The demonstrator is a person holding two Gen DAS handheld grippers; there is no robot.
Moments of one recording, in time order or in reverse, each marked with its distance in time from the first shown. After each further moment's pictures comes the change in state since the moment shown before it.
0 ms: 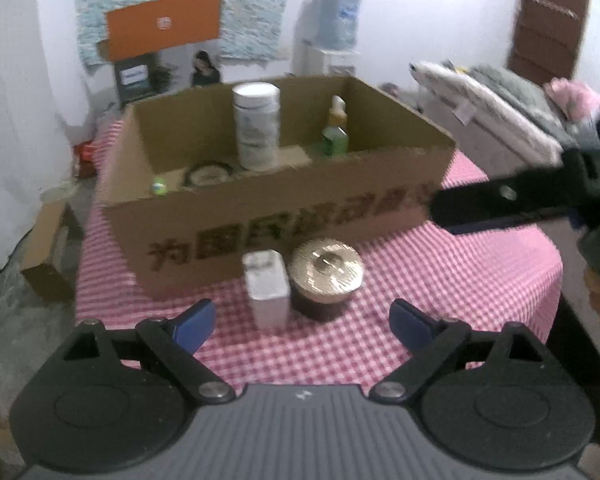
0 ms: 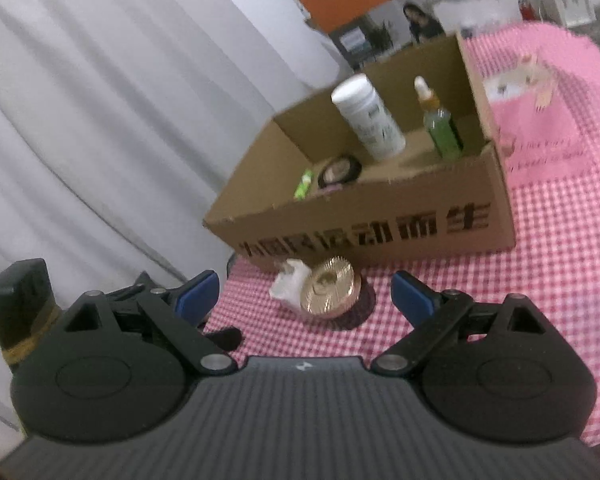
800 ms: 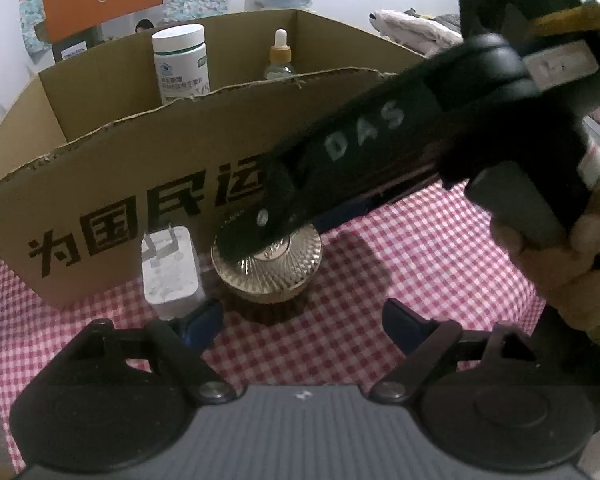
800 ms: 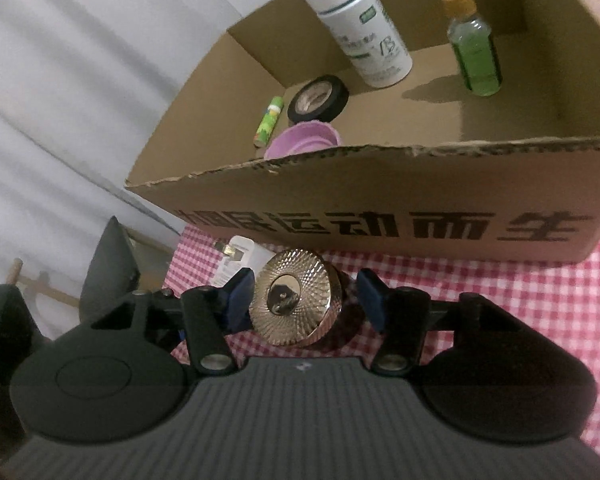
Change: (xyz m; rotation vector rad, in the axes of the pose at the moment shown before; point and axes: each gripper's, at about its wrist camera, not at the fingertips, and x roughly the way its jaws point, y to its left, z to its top) left arm 0.069 -0.018 -0.002 0.064 0.099 -0.103; right arm 0.112 -0.018 0.027 0.002 0.252 -0.044
